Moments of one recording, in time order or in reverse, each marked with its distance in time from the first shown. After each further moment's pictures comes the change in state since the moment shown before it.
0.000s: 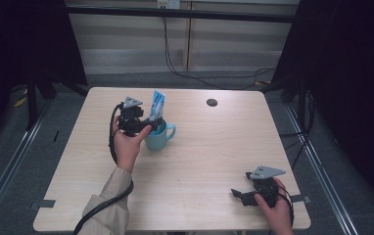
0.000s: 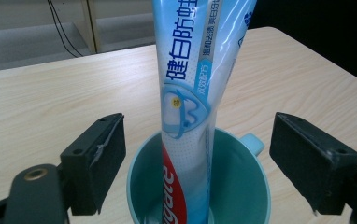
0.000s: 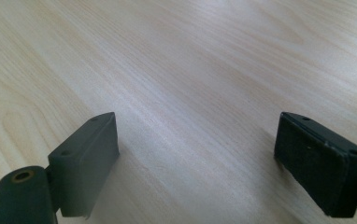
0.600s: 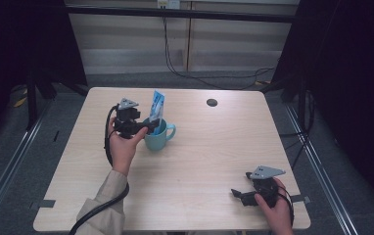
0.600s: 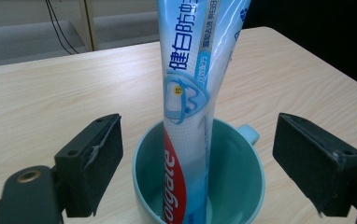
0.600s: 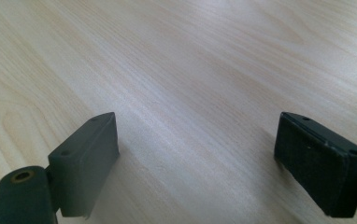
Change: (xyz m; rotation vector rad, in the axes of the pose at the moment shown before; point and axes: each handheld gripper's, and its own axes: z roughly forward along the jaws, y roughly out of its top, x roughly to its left) left arm 0.003 -0.003 -0.012 -0.006 -0.018 -0.014; right arm 0.000 0.000 0.000 0.000 0.000 0.000
